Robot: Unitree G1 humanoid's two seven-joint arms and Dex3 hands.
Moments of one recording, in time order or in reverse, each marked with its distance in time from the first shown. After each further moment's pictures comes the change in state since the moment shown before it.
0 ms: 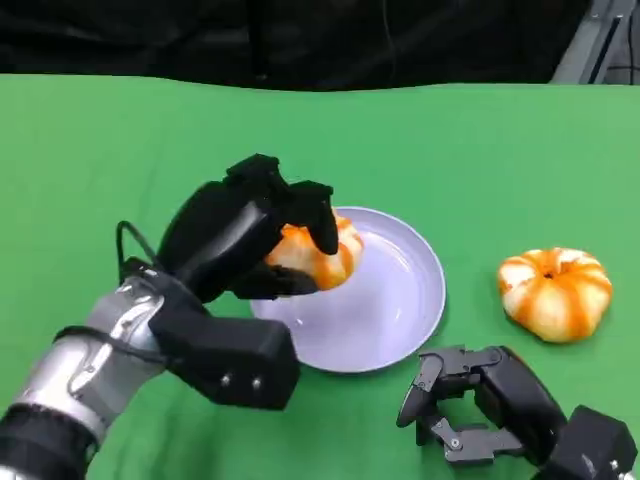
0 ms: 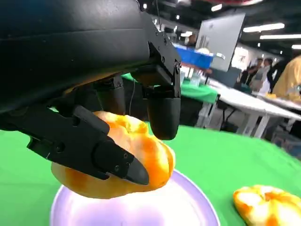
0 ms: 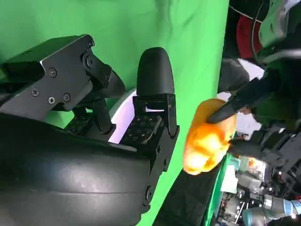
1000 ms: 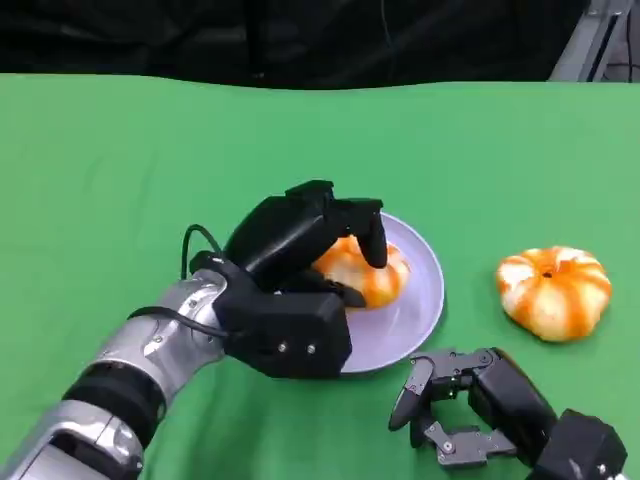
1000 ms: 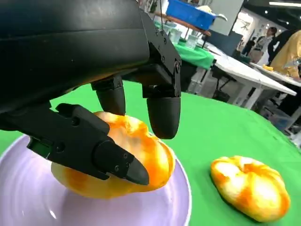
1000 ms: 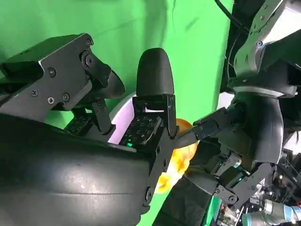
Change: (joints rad) left arm -0.178 -0.159 -0.068 0.392 -0.048 -0.091 -0.017; right arm 0.000 0.000 0.027 -0.007 -0.046 -0.003 -0.048
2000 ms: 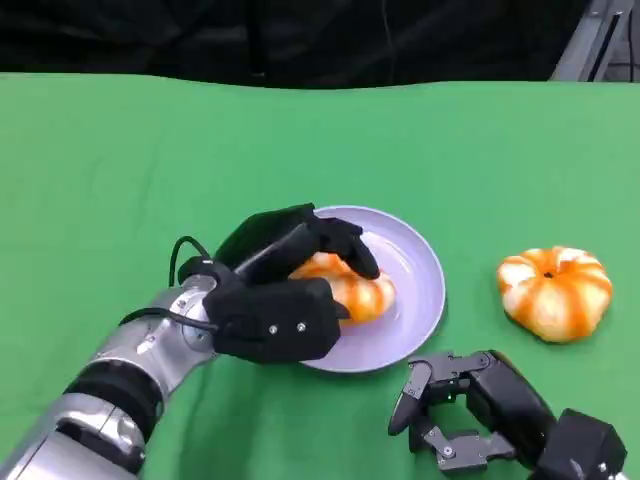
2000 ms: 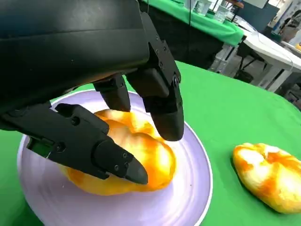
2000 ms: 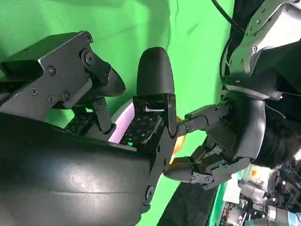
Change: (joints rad) left arm -0.038 -0.010 0.016 0.169 -0.073 0.004 -0.073; right arm 0.002 0.001 -0.001 -0.002 0.017 0.012 0.038
